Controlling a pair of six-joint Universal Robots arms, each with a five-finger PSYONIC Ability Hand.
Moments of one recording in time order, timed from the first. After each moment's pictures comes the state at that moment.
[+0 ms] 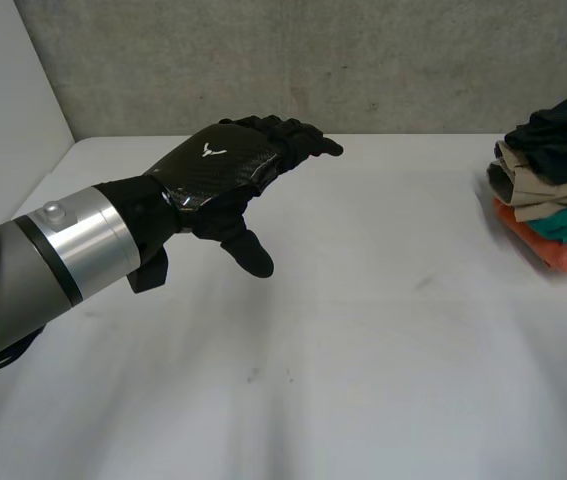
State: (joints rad) left arm 4.28 -1.69 -1.47 3.10 -0.91 3.22; right arm 1.21 -0.89 1.15 -0.63 0.73 2.83; left_hand 0.19 0.20 0.21 0.20 0.05; right_hand 0.93 1.15 1.17 1.18 0.94
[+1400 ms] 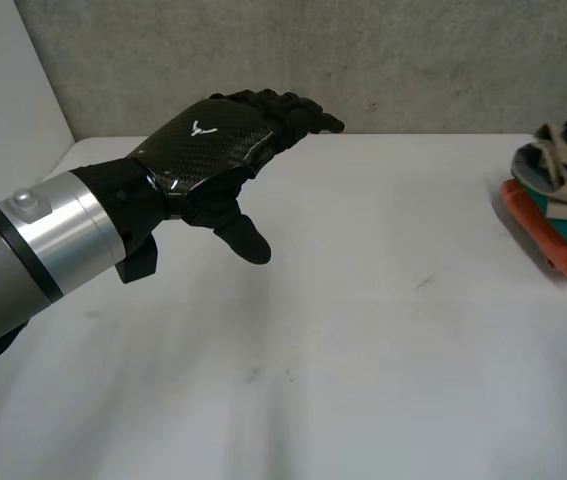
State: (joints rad) left arm 4.29 -1.61 -1.47 3.10 -0.91 3.22; right arm 0.98 -1.11 1.16 -0.26 1.08 2.41; left_hand 0.19 0.20 0.21 0.20 0.05; right_hand 0.20 0.22 0.21 0.23 0.06
